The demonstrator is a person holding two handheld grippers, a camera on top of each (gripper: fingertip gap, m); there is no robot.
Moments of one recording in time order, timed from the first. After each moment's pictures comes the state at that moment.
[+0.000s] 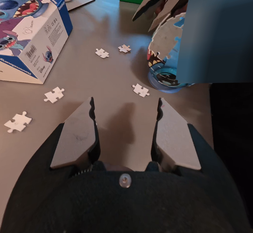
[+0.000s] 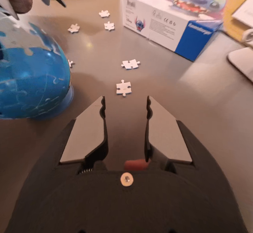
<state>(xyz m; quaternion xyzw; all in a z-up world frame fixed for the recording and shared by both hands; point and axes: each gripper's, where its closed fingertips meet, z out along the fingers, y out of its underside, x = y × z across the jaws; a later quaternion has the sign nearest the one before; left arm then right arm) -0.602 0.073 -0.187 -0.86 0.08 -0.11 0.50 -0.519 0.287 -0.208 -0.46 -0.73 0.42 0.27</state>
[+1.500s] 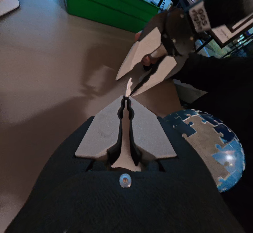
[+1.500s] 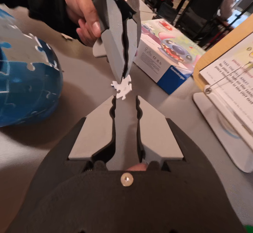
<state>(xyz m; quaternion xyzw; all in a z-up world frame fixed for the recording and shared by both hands) -0.546 0.274 -0.168 -0.83 0.15 -0.33 0.41 -0.545 0.284 -0.174 -0.36 -0.76 0.38 0.38</state>
